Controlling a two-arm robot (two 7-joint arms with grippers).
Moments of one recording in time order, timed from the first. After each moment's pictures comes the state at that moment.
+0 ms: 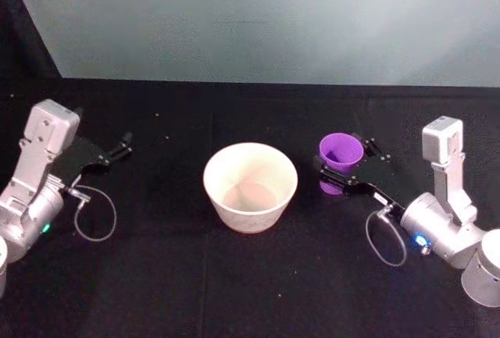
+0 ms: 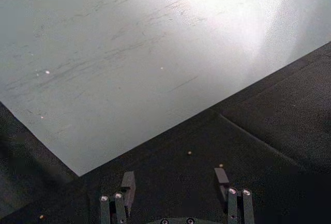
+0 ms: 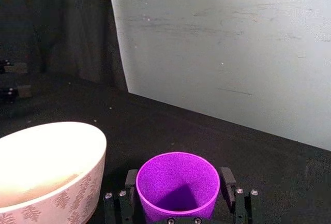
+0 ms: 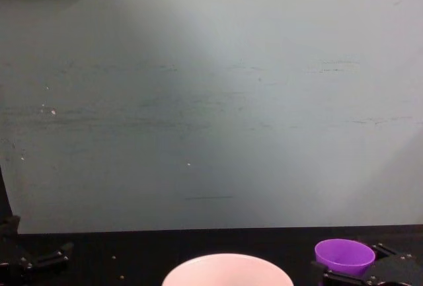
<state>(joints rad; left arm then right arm) -0.20 0.60 0.45 -1.41 -0.25 -0.12 0.03 0.33 0.38 -0.42 -1.10 0.42 -0.27 0.46</state>
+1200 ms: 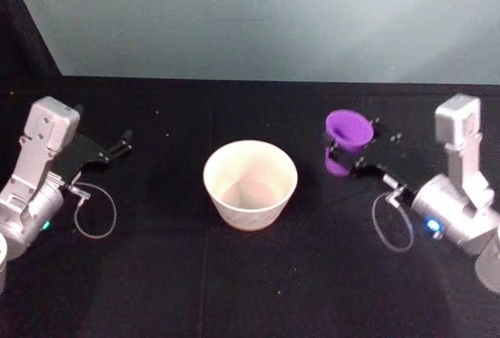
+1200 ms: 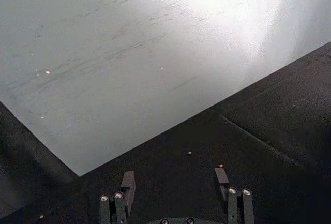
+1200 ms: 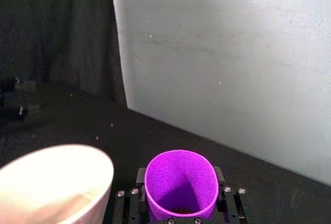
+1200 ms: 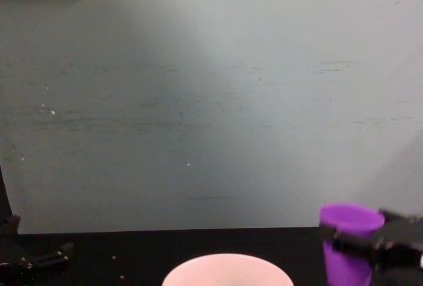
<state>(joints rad) -0.20 0.60 0.45 -1.41 -0.25 -0.12 0.03 0.27 0.43 -0.38 -1.30 0.39 -0.19 0.41</state>
